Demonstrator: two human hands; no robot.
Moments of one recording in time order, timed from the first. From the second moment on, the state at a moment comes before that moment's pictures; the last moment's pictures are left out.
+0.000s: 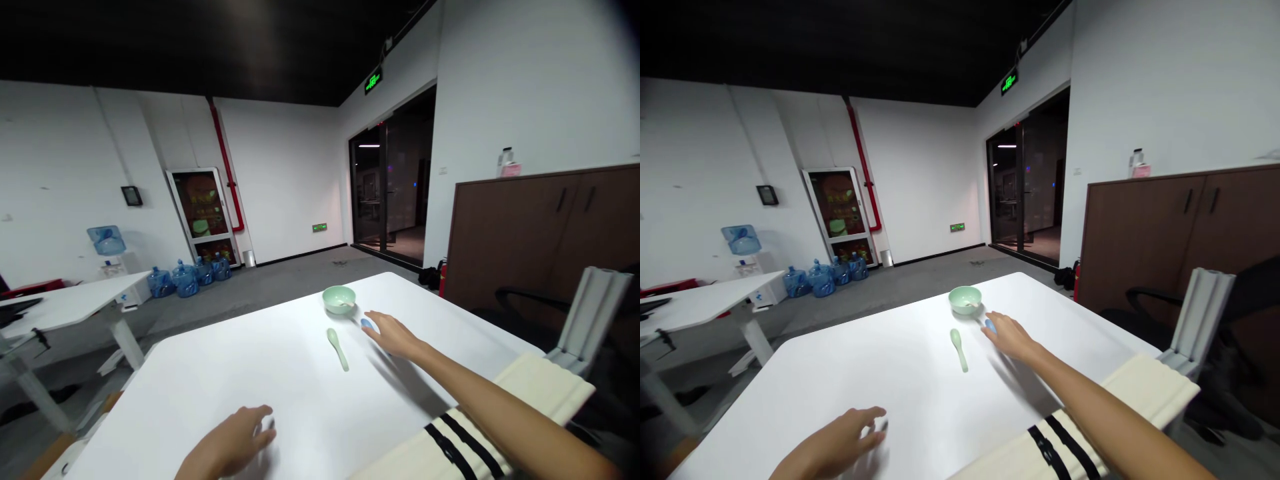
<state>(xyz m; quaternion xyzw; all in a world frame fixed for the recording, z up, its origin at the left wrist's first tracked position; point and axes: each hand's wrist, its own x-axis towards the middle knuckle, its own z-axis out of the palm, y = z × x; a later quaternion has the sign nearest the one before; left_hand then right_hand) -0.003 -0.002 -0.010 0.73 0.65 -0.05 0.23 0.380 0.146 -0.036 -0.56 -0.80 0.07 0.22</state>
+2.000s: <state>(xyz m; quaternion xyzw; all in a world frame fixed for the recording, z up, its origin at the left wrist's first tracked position) -0.001 -0.003 -0.010 0.72 0.65 -0.05 0.22 0.380 0.149 -0.040 -0.56 -0.79 0.12 0.21</state>
